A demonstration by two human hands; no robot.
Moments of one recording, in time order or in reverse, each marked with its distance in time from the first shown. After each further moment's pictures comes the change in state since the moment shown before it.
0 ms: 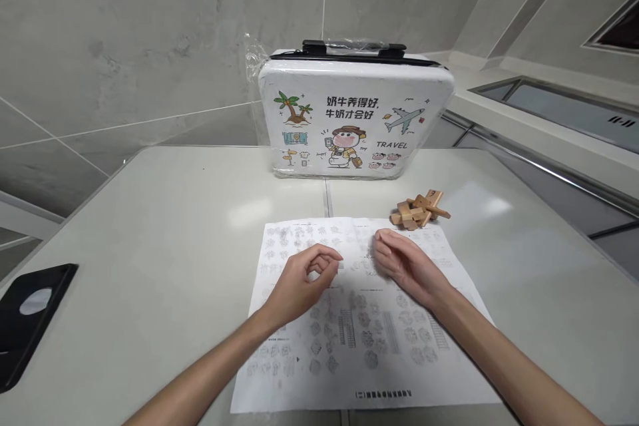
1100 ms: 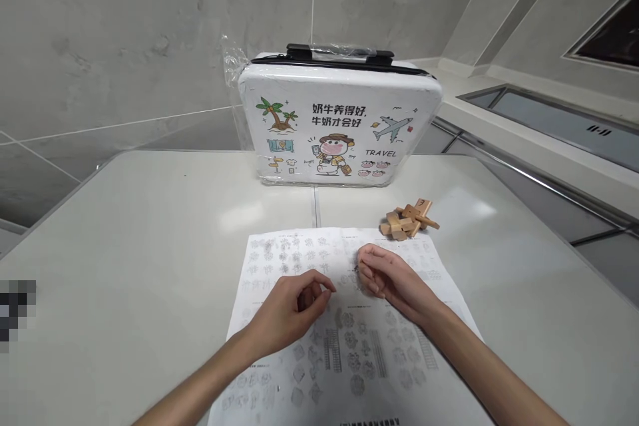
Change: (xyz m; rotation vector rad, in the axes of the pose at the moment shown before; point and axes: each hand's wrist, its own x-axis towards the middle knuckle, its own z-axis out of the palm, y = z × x) left_hand 0.001 -0.001 -0.001 0.125 -0.169 -0.022; right_hand 0.003 -0.002 0.001 -0.085 -0.026 0.079
